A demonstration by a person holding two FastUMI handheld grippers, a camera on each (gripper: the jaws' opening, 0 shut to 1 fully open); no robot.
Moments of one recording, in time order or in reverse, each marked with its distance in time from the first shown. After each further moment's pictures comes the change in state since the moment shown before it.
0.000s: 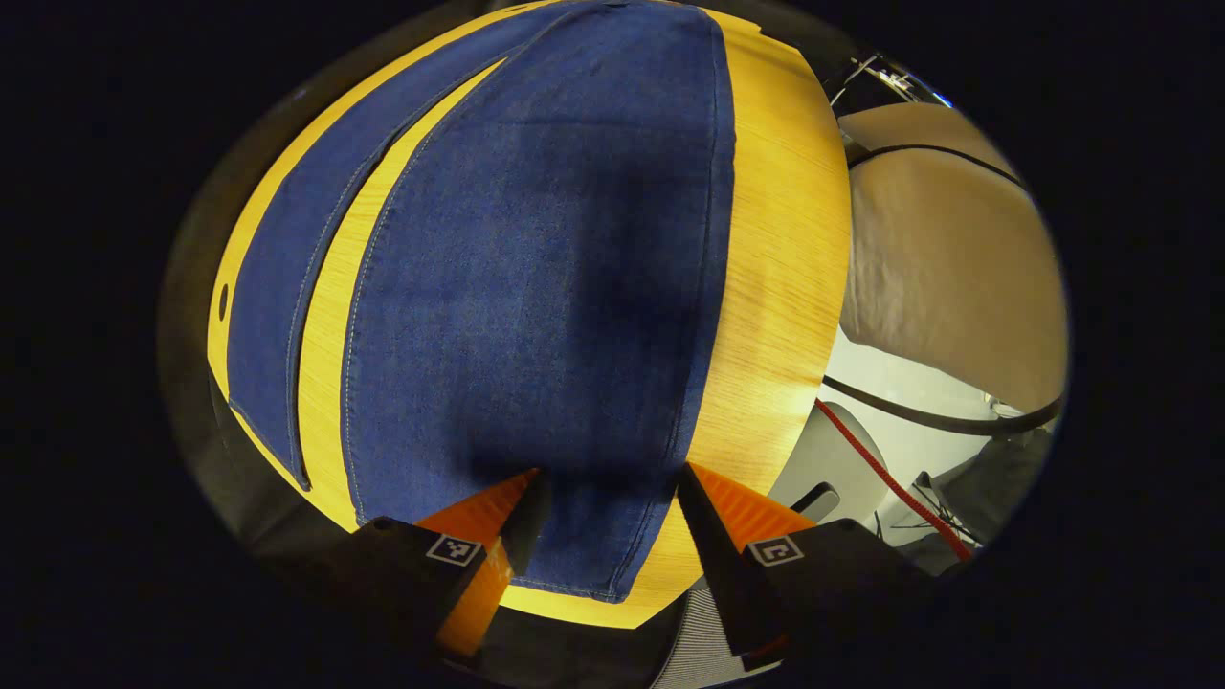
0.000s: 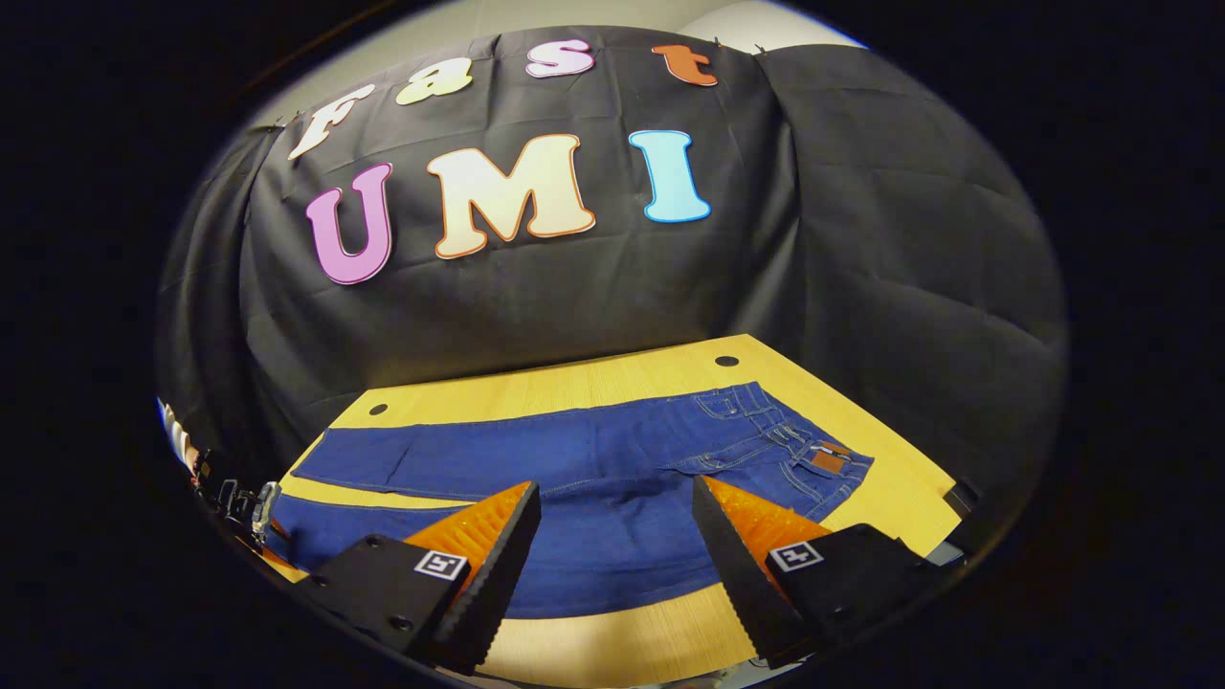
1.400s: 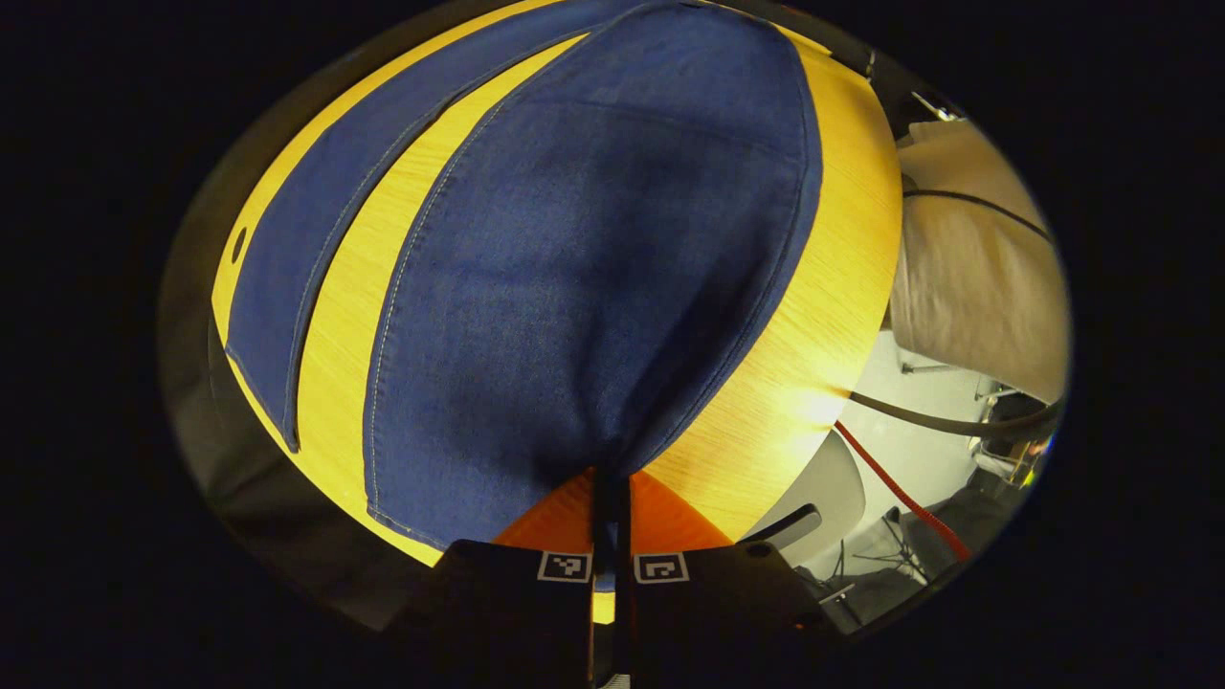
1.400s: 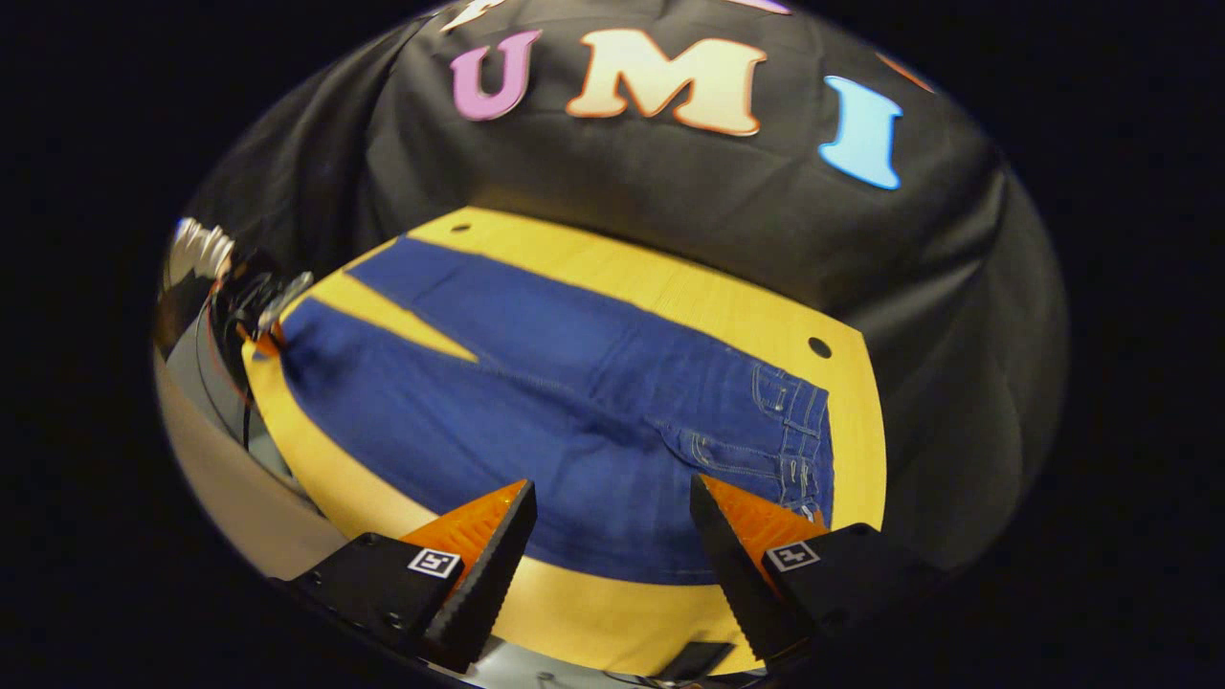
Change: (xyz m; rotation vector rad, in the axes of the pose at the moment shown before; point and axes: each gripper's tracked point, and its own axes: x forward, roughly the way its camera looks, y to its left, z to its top) left arm 0.002 0.015 -0.002 -0.184 0.040 0.016; right arm 0.060 -0.081 -0.029 -0.627 0.463 0.384
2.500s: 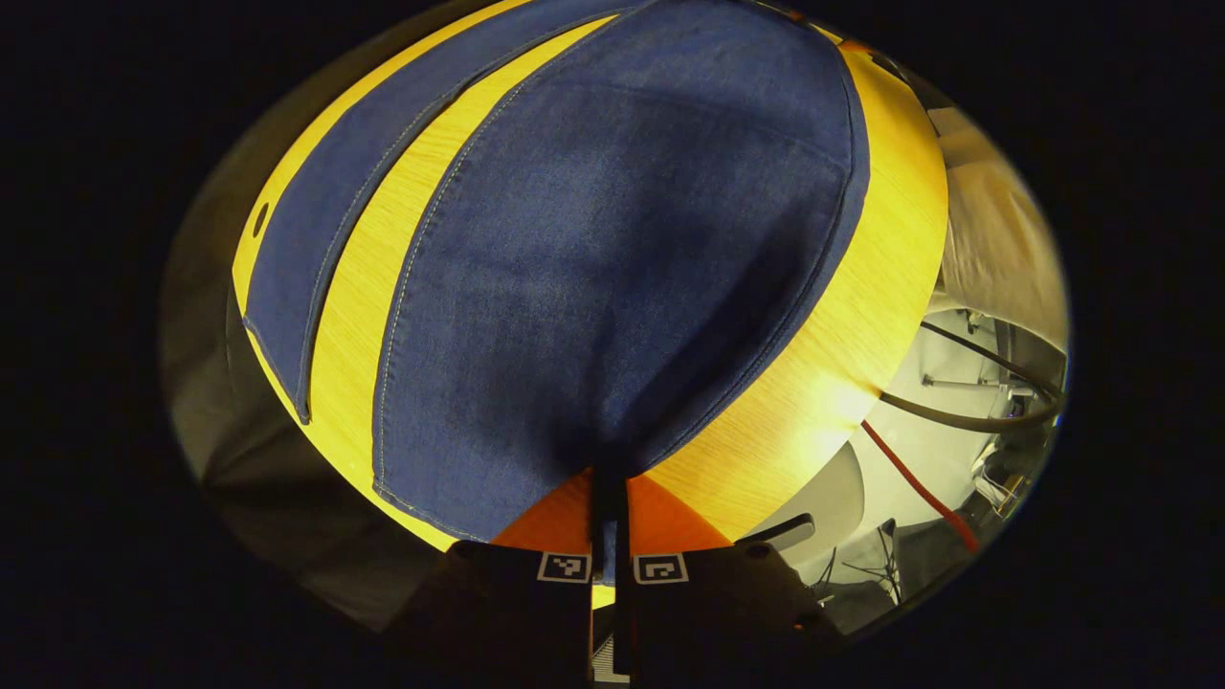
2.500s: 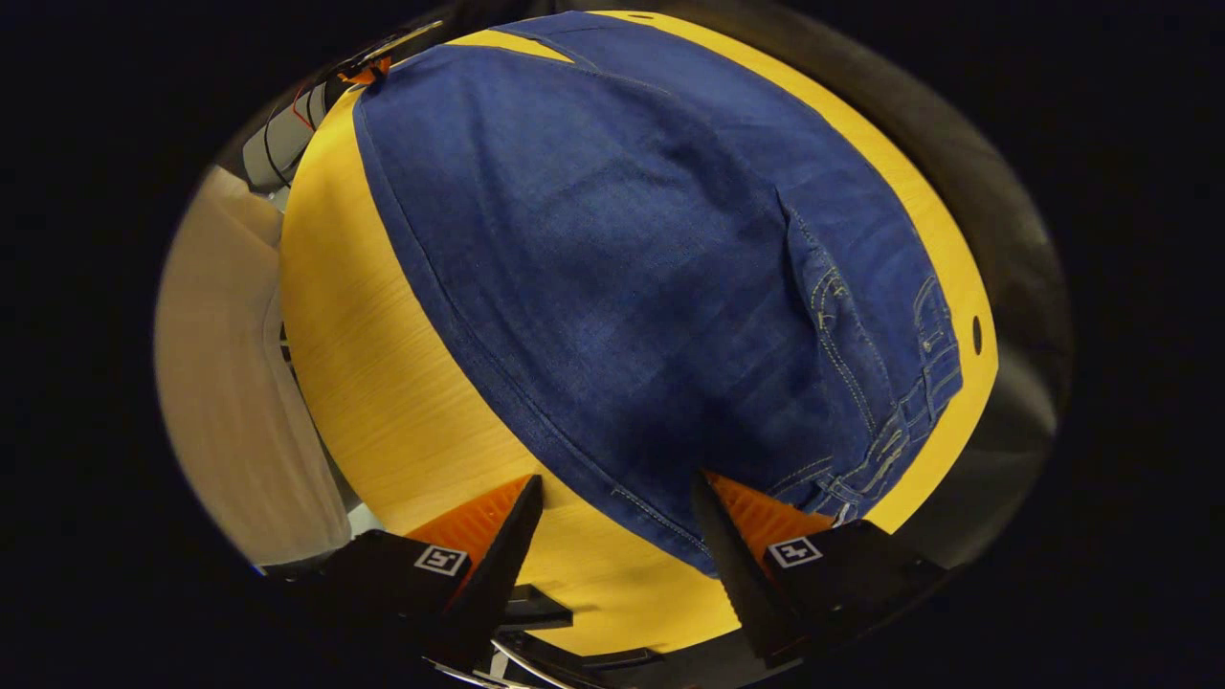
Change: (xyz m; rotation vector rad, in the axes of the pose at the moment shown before) left arm 0.002 -0.003 0.003 -0.047 0.081 0.087; right arm 0.065 -0.036 -0.137 -0.497 0.550 0.263
